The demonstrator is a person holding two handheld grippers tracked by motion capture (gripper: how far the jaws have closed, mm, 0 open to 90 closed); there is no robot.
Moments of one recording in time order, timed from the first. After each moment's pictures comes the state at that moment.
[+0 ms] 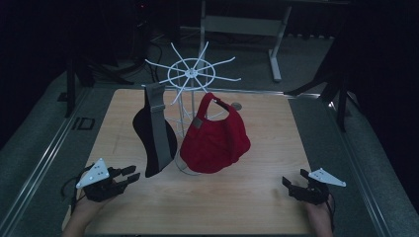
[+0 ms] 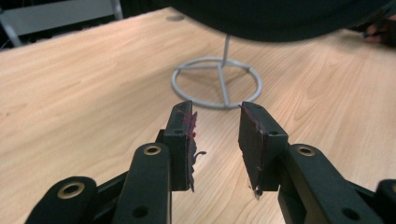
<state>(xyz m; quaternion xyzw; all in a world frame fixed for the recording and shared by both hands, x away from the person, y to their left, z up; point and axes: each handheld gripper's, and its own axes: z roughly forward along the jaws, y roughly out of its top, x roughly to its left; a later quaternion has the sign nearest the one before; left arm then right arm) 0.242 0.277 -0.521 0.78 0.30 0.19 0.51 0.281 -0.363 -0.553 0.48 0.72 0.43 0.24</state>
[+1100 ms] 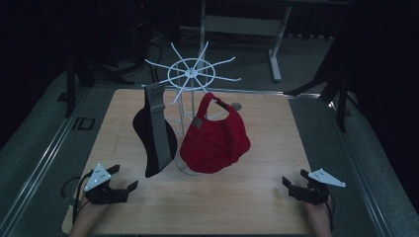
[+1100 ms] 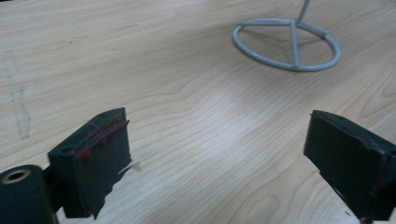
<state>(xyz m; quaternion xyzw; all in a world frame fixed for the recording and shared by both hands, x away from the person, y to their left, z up) 0.243 0.285 -0.559 0.75 0.41 0.23 0.46 0.281 -0.363 -0.555 0.48 0.72 0.43 0.25</state>
